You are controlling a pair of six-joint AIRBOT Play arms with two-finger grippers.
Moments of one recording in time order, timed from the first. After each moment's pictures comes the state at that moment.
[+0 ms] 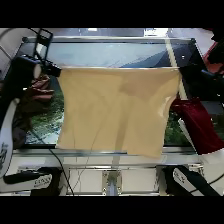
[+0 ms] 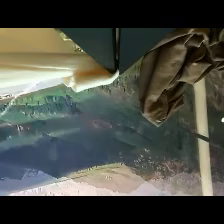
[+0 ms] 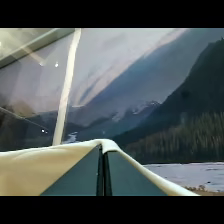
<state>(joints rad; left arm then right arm) -0.16 -1.38 1.43 2.02 -0.83 -1.52 -0.28 -1.02 1.06 -0.67 0.77 1.20</state>
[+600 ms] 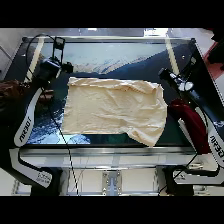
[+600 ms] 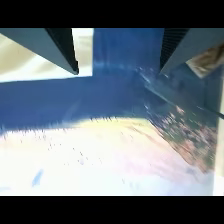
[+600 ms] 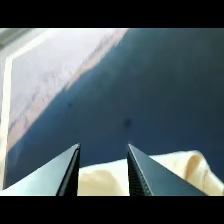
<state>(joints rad) -0.16 -1.68 1.61 2.11 -0.60 -1.82 -0.04 -1.41 1.08 -0.62 0.10 1.08</state>
